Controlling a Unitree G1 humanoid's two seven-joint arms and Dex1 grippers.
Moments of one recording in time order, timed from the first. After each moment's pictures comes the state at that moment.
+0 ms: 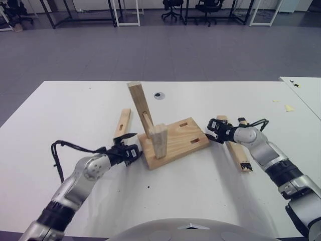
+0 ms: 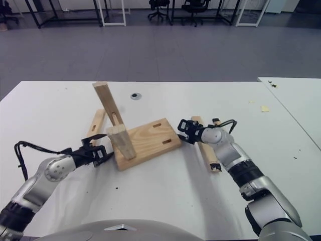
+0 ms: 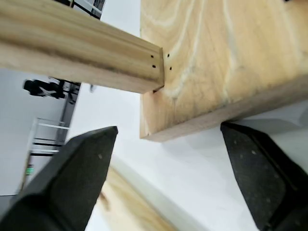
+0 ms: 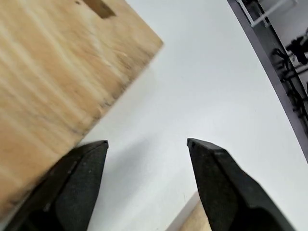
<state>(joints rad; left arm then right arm) -0.04 0.64 -0.30 -0.05 0.43 -0.07 -0.53 -0.44 -0.70 0.50 0.31 -0.06 0.14 0.67</state>
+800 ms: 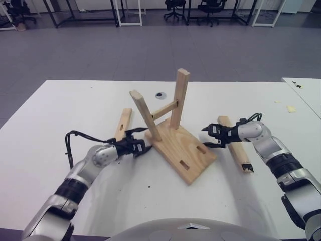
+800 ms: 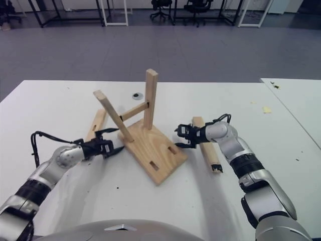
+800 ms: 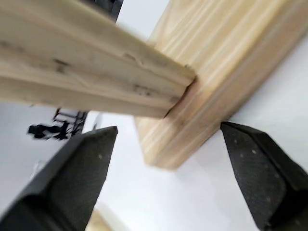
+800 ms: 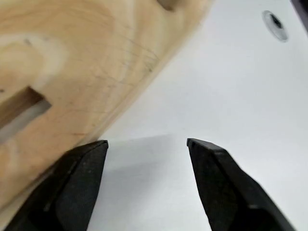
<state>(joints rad) -0.28 0.57 -0.36 0.39 0.39 -0.45 -0.47 -0.46 -0.67 0.39 0.43 -0.03 -0.08 1.09</state>
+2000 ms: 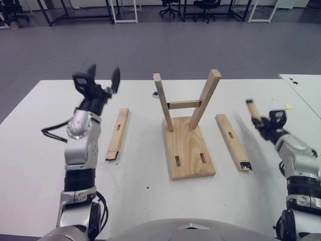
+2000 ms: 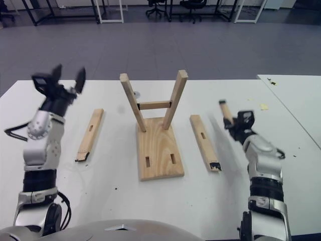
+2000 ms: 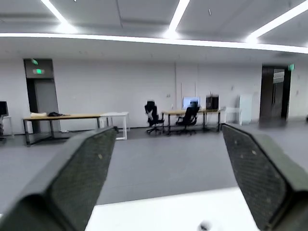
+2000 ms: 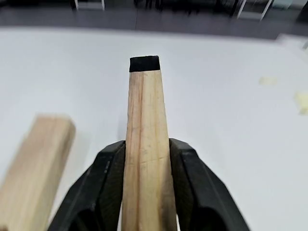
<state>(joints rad) -0.42 0.29 0.23 -0.19 -0.49 0.20 -0.19 -0.33 -0.54 -0.35 0.21 0.27 0.37 0.38</state>
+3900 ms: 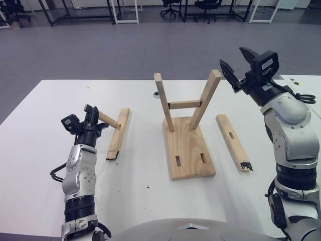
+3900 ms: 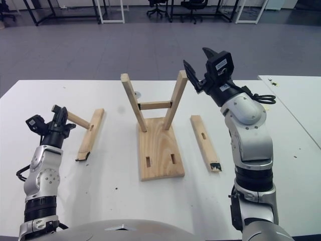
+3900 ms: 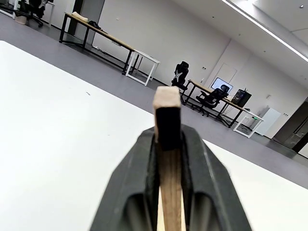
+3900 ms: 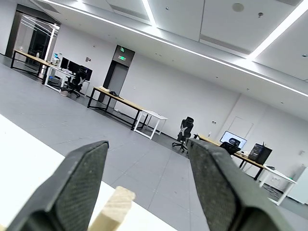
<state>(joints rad) -0.06 0.17 0.34 0.01 -0.62 0.08 -0.18 -0.41 -0.47 -0.11 -0.40 0.20 0.43 0.38</state>
